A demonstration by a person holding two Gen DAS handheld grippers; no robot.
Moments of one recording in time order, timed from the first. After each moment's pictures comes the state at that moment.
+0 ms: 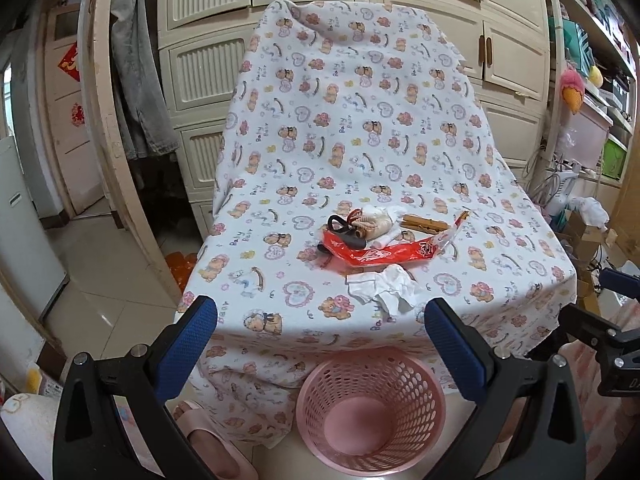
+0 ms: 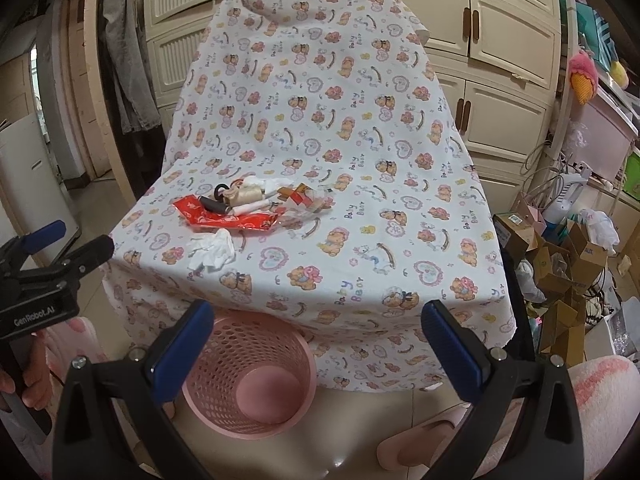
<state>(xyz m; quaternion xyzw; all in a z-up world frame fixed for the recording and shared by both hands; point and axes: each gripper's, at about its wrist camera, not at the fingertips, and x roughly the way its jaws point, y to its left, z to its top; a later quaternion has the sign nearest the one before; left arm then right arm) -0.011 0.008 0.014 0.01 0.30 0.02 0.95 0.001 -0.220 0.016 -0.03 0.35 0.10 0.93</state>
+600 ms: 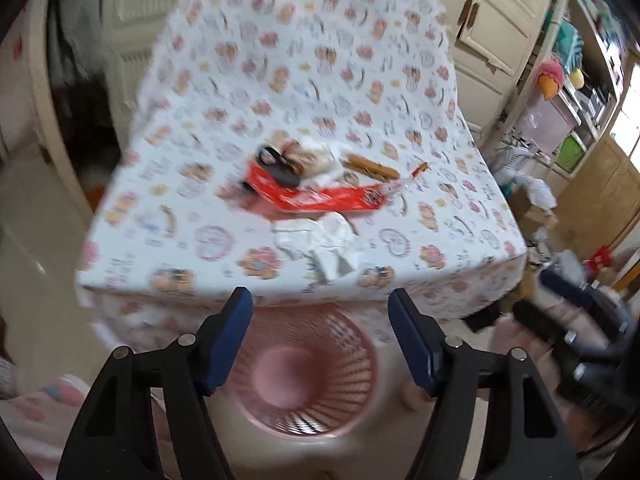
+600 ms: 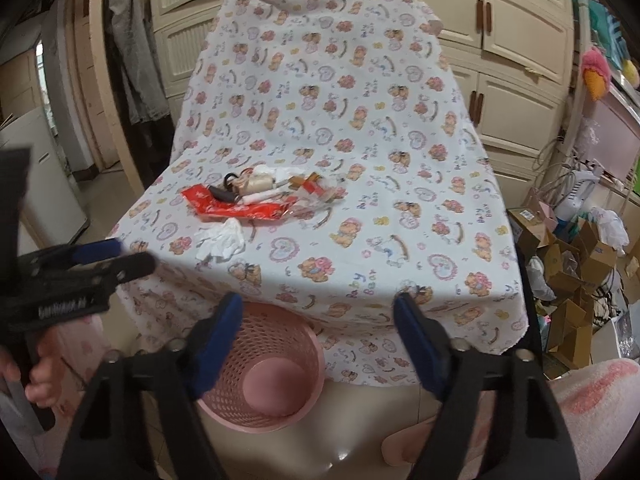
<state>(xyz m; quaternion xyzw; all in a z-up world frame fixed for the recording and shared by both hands) 0.046 0.003 -0.015 -0.08 0.44 -0.11 0.89 0.007 -0.214 0.009 -0.03 0.37 0.12 0.92</state>
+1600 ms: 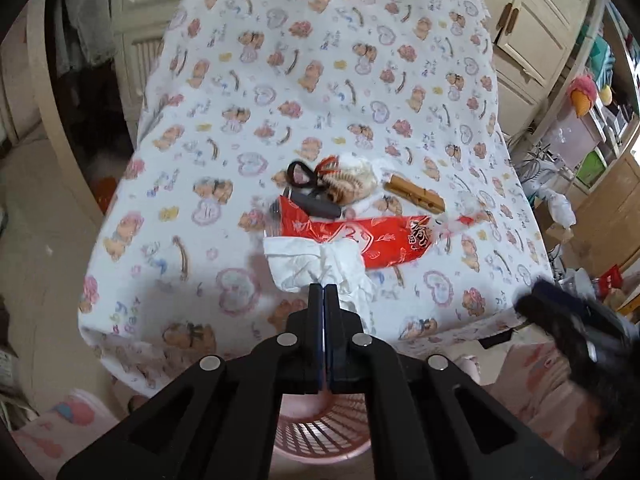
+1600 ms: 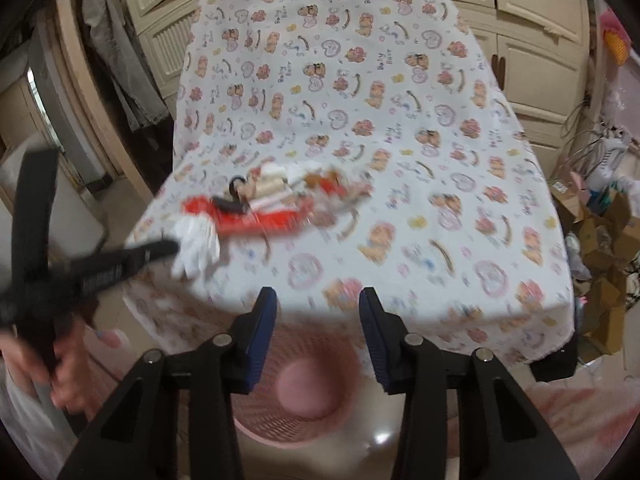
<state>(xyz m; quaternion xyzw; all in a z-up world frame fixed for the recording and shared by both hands) 0.093 0.027 -0.021 -0.10 0.46 -0.07 0.88 0.074 -0.198 0.004 0.04 0.42 0.15 0.90</state>
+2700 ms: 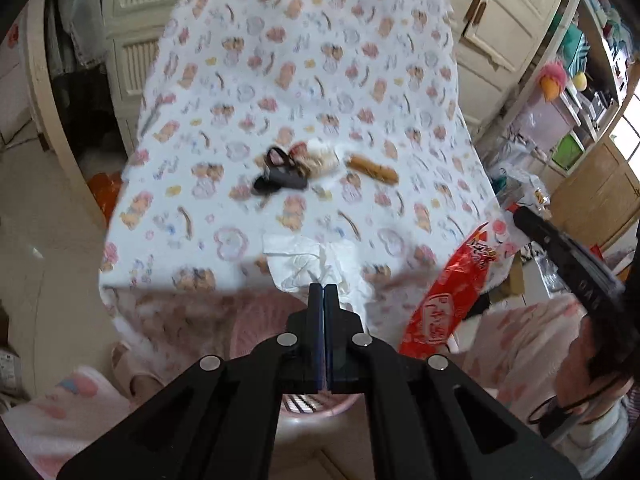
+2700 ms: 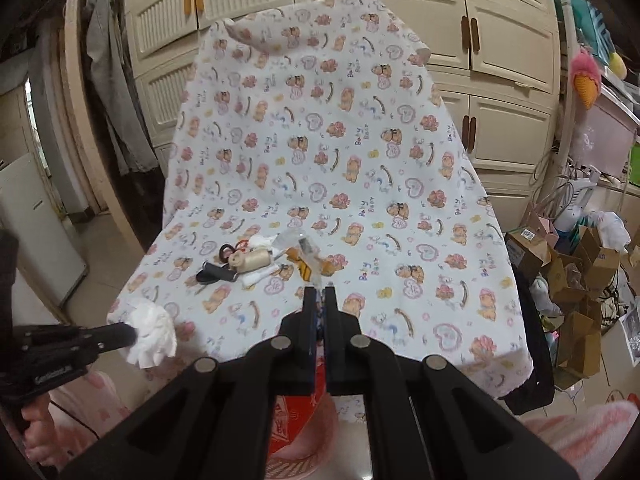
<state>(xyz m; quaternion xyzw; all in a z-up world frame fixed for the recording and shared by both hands) 0.041 0.020 0.017 -0.08 0.48 -0.11 0.87 0.049 -0.207 0.051 0.02 0.32 0.10 0.94</state>
